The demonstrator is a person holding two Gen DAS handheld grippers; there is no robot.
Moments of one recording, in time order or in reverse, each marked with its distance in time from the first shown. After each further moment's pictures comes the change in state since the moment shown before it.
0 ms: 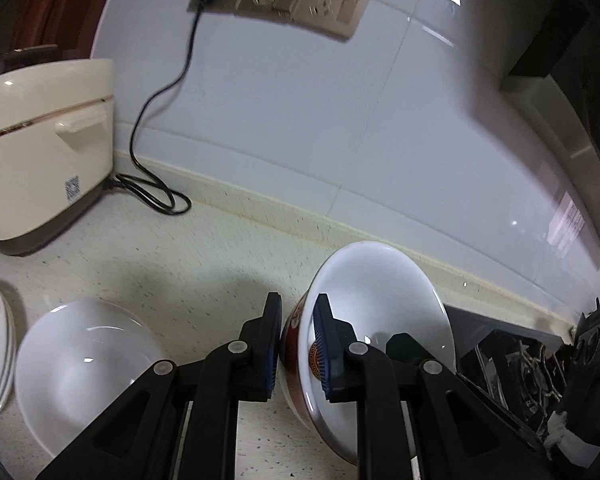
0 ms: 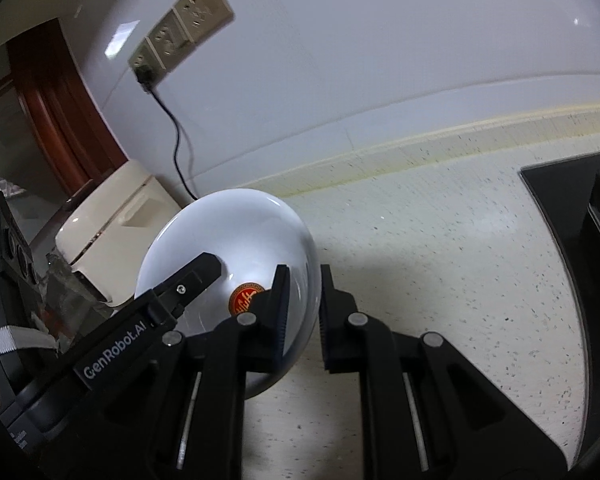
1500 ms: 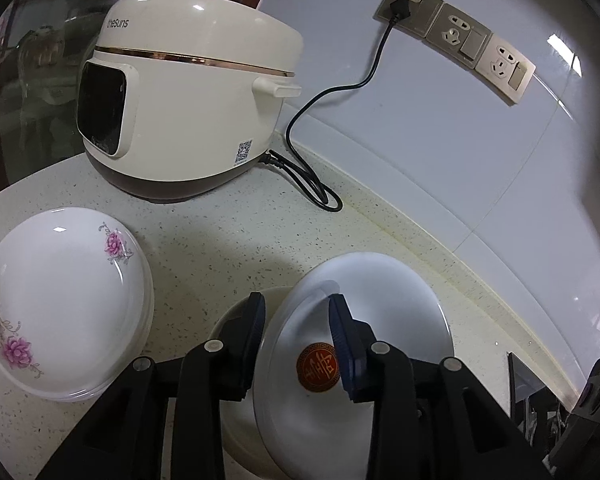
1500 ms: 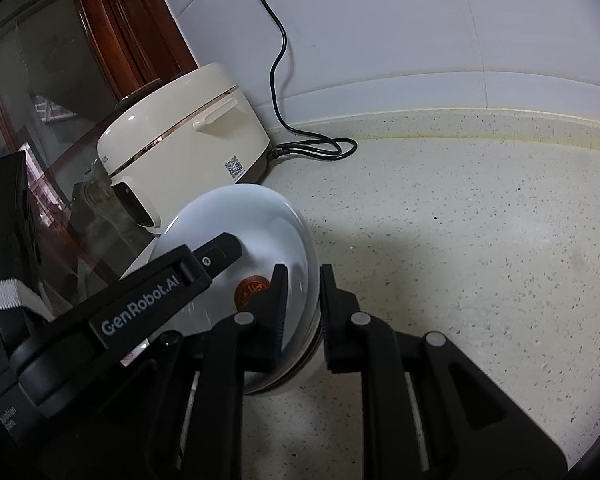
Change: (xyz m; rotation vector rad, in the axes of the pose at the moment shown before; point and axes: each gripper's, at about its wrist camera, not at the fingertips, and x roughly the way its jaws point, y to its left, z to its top) left arm -0.029 0.117 -0.012 -0.283 0.002 0.257; right arm 0.065 0.108 -0.046 -0.173 0.177 0.144
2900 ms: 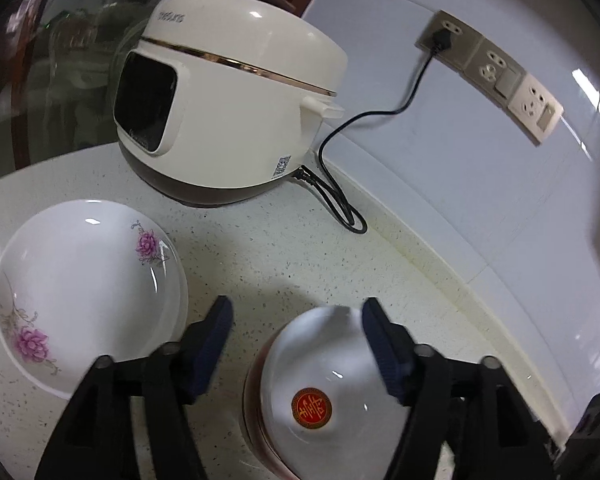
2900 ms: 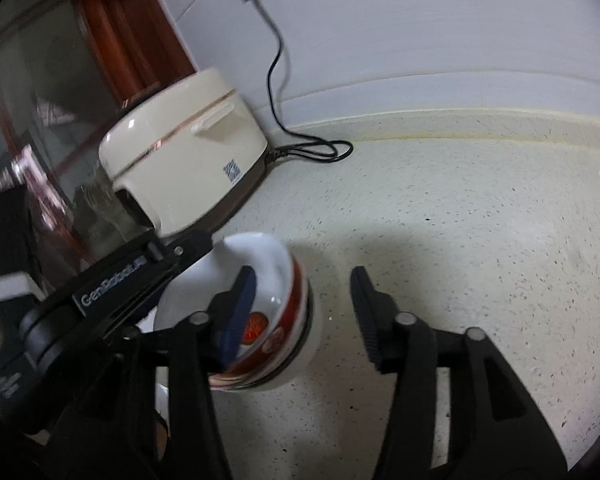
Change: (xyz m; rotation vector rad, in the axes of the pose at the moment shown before) left arm -0.004 0.029 0.009 -0.125 -0.043 0.024; right arm -0.013 -0.020 0.003 0.072 -0.013 0.032
